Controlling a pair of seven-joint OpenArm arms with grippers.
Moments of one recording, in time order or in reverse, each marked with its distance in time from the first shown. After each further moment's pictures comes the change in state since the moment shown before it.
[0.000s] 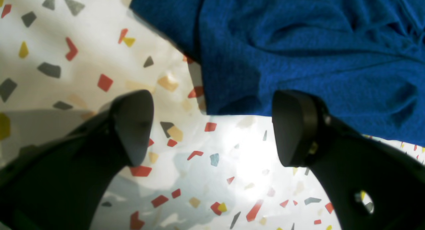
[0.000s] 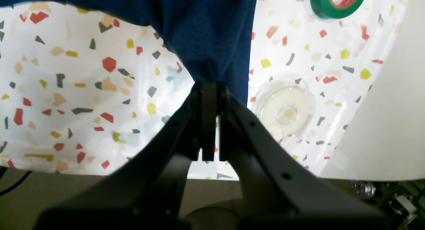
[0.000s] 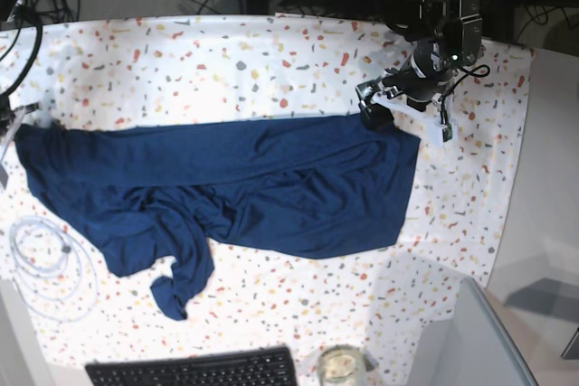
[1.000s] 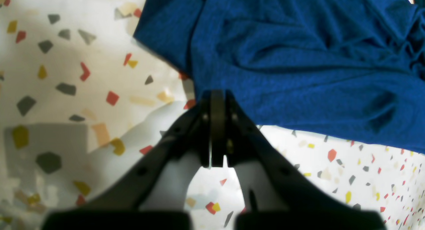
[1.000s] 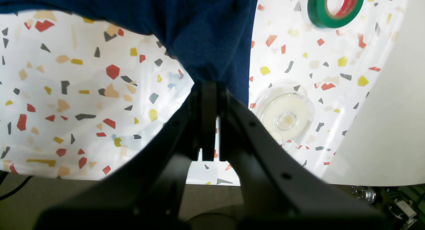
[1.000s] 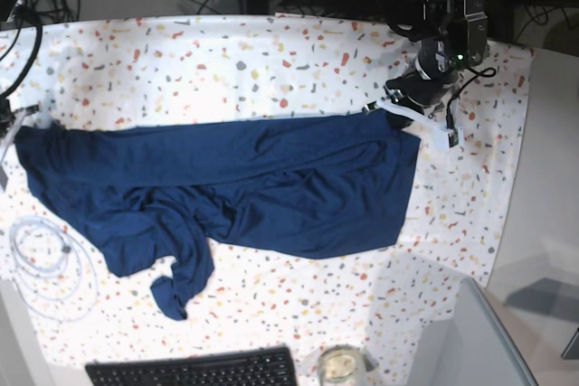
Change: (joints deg) left arm 1.1 0.0 -0.1 4.5 0.0 0.1 0.6; right arm 0.0 0.0 0.0 0.0 -0.2 0.0 1.3
